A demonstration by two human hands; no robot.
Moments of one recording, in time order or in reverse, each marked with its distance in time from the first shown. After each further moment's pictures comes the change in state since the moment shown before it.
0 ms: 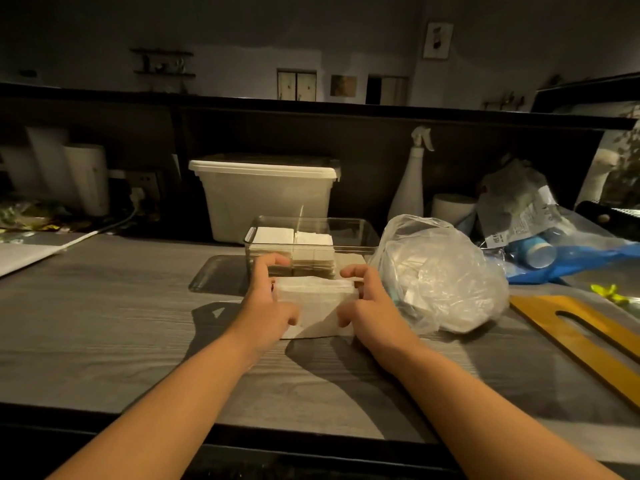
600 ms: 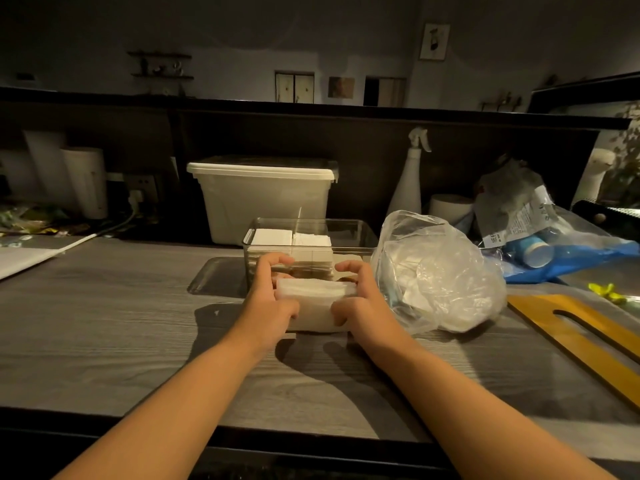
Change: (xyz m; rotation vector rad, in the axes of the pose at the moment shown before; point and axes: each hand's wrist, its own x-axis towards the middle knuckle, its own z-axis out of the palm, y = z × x) left_hand 0.005 -0.002 0.003 0.006 -0.002 0.024; right_hand -0.003 -0.008 0.007 0.039 -0.045 -0.068
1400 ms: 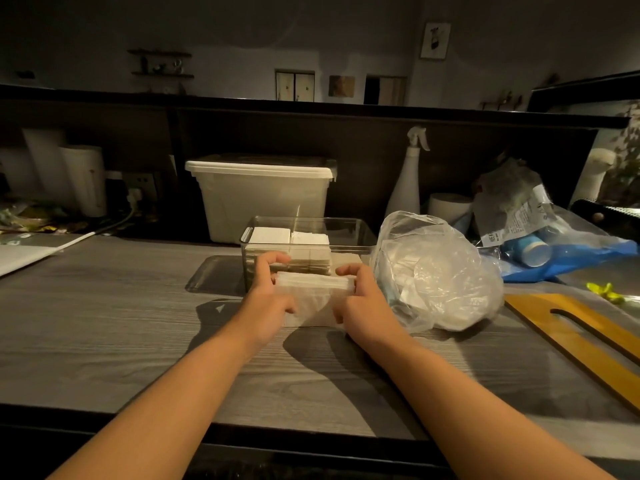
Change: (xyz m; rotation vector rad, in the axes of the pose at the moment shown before) left_hand 0.005 0.003 -0.001 0.043 -0.013 -0.038; right_hand 0.005 0.004 -0.005 -0.118 0.096 0.056
